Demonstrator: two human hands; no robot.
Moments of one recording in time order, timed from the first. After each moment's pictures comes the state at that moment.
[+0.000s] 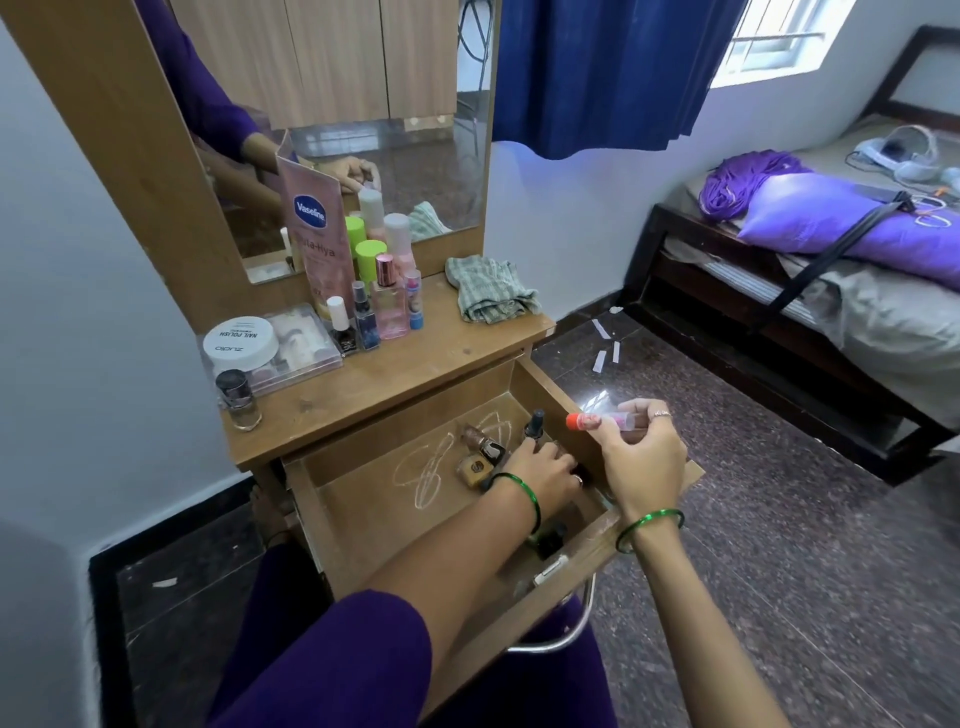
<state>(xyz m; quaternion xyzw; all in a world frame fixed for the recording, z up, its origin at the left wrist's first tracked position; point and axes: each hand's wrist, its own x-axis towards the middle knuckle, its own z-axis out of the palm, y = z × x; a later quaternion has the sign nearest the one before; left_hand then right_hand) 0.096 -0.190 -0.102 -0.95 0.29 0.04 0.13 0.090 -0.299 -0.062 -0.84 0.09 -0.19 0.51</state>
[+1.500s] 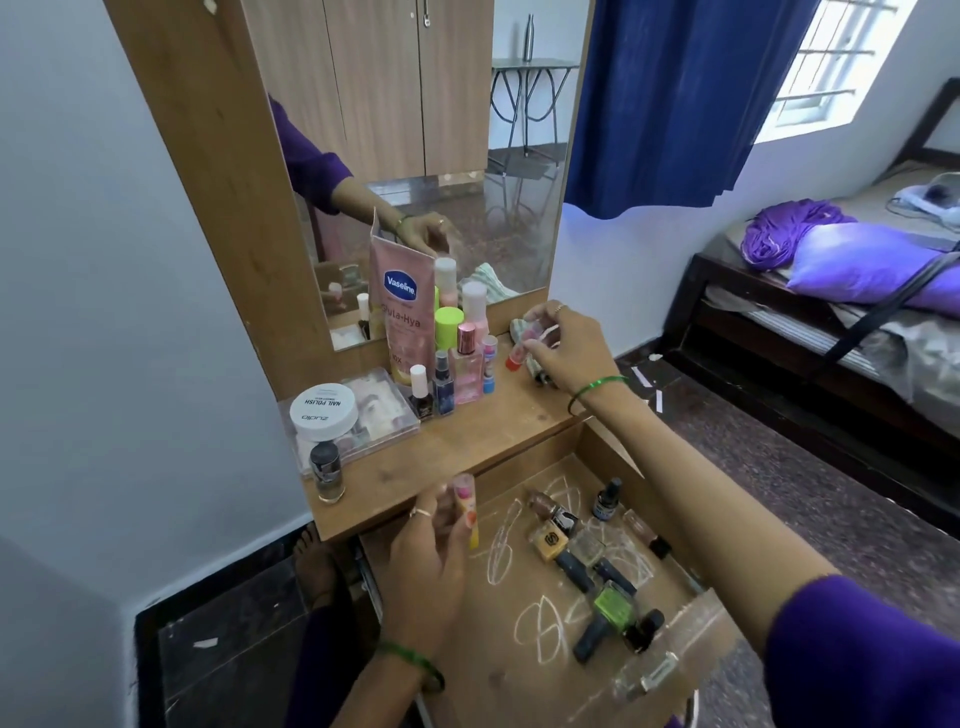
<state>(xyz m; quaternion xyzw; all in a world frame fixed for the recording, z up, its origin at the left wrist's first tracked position) 0.007 -0.055 -0.087 -0.81 -0.12 -0.21 -0.53 0.215 -0.167 0.009 -0.87 -0.22 -0.13 0.43</state>
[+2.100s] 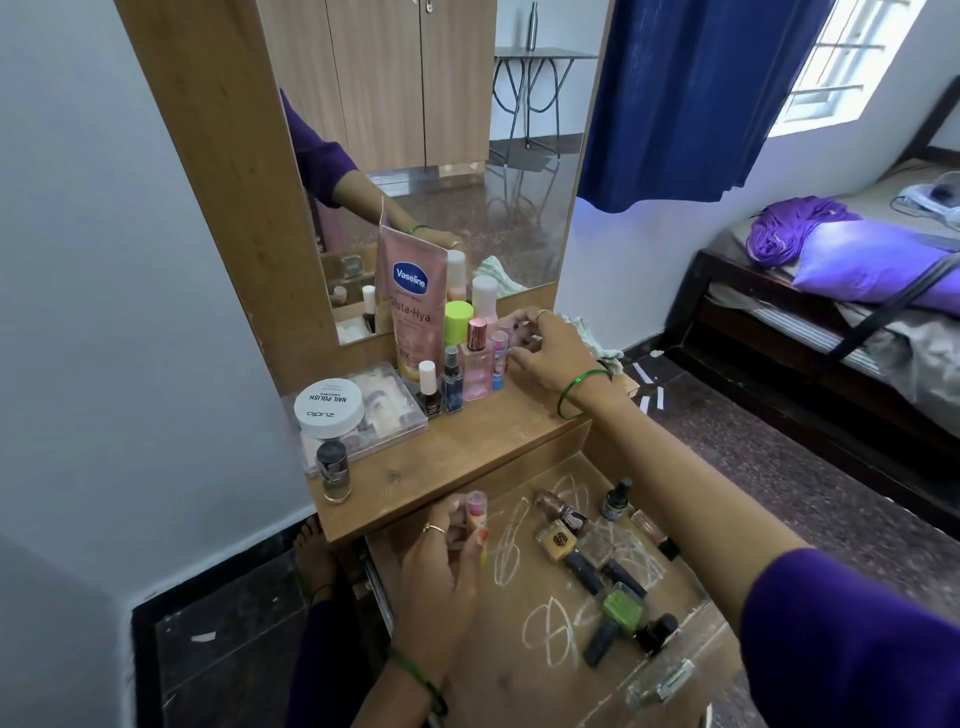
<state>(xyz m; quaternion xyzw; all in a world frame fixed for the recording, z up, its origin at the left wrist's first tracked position) 0.004 -0.053 -0.107 -0.83 -0.12 -0.19 -0.51 0.233 -0.143 -0.011 -0.87 -0.26 -0.04 0.41</state>
